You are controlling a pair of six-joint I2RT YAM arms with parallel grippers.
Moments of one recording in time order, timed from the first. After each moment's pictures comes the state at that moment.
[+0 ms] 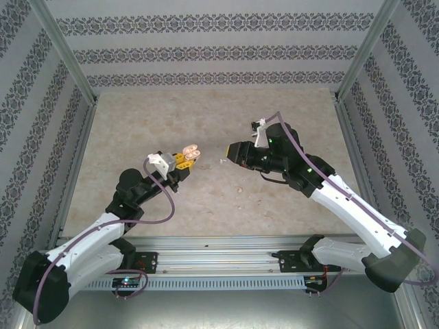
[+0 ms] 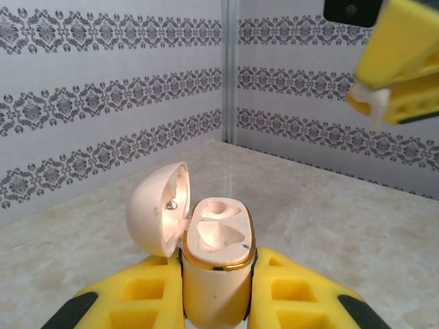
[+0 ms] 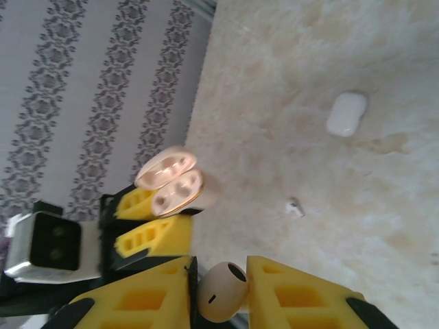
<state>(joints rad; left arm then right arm) -0.46 0.90 0.37 0.59 0.34 0.02 0.69 1.12 1.11 -0.44 -0.33 0.94</state>
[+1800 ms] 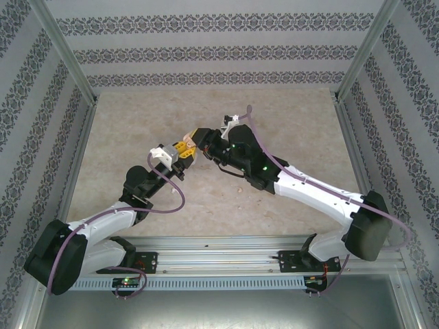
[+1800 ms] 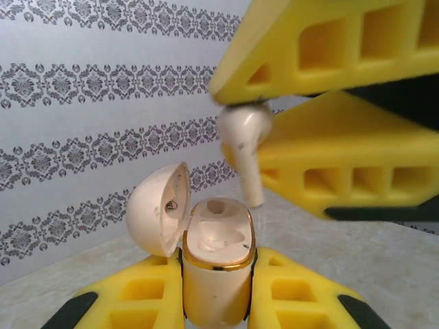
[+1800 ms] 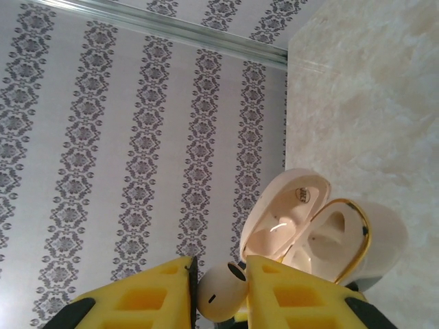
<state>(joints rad) -0.48 1.14 0.38 0.96 0.24 0.01 0.87 1.42 1.14 0.09 -0.06 1.33</state>
